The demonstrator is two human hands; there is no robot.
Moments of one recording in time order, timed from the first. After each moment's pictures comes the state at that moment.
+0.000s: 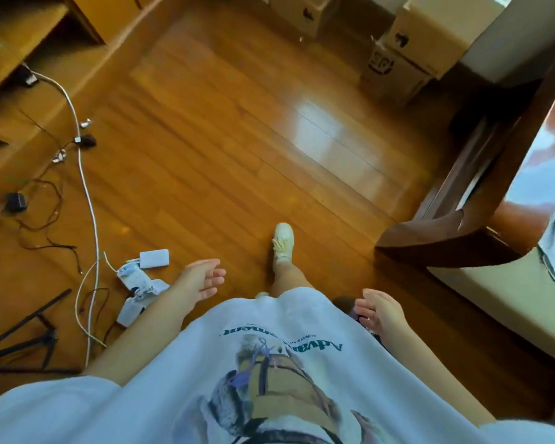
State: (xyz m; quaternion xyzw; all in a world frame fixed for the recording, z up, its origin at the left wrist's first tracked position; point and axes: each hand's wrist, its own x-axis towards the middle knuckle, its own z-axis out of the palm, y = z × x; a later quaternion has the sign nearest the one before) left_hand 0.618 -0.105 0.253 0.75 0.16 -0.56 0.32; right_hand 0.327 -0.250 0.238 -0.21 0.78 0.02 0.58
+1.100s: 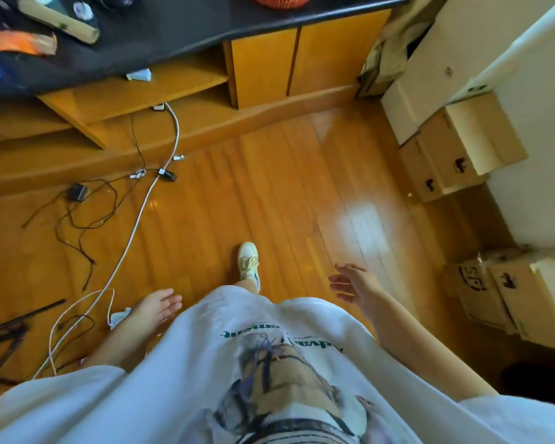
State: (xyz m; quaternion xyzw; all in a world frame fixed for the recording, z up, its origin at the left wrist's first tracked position) left_hand 0.988 -0.236 0.231 0.61 0.47 -0.38 0.51; right_hand 0.898 -0.584 0.252 -0.54 0.56 0.22 0.59
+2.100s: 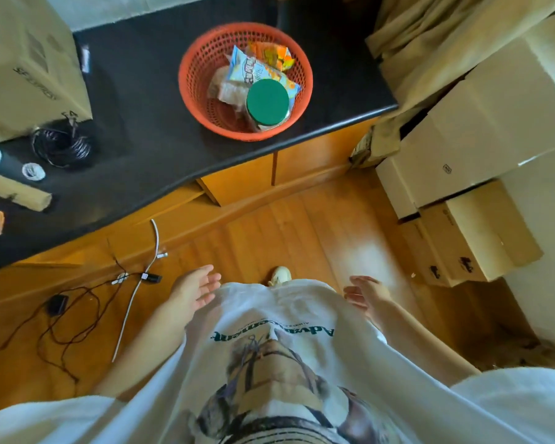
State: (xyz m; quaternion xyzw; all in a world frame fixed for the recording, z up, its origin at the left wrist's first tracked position) left_hand 1.397 -0.517 0.257 0.64 0.38 -0.40 0.53; right_hand 1.265 -0.803 0.248 -0.50 0.63 0.18 0.57
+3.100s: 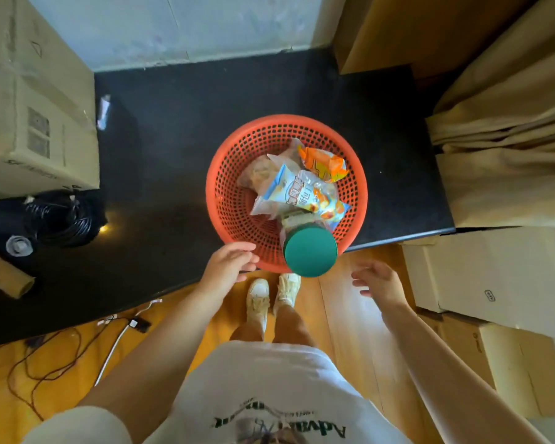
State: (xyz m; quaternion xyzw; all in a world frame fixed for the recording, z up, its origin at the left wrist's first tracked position) left_hand 1.700 -0.636 0.252 0.70 0.25 -0.37 0.56; right_hand 1.618 -0.887 0.247 -0.70 0.49 0.18 0.49
